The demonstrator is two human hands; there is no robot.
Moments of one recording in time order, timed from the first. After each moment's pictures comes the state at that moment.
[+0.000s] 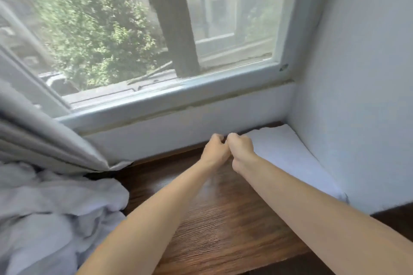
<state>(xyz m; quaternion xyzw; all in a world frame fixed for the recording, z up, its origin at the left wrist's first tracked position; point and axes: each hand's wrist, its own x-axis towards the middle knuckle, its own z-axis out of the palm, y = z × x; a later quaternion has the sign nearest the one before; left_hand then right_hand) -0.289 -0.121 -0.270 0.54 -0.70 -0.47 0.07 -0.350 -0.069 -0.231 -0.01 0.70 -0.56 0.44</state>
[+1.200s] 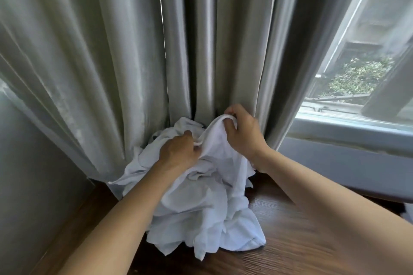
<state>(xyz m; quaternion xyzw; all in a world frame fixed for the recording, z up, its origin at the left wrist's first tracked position) 0.287 -0.243 -0.178 0.69 -0.72 -0.10 0.08 0.096 -0.239 -0.136 -0.69 0.58 -0.39 0.19</state>
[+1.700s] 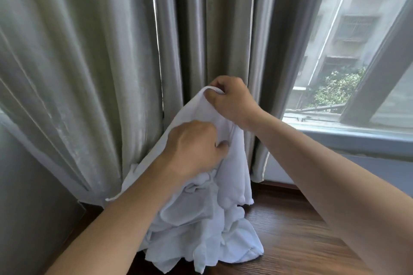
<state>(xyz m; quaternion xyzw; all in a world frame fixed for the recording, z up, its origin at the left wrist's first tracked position) 0.243 -0.172 -0.033 0.57 -0.81 0.01 0.10 0.114 -0.236 -0.008 -0.66 0.56 -0.43 0.27</state>
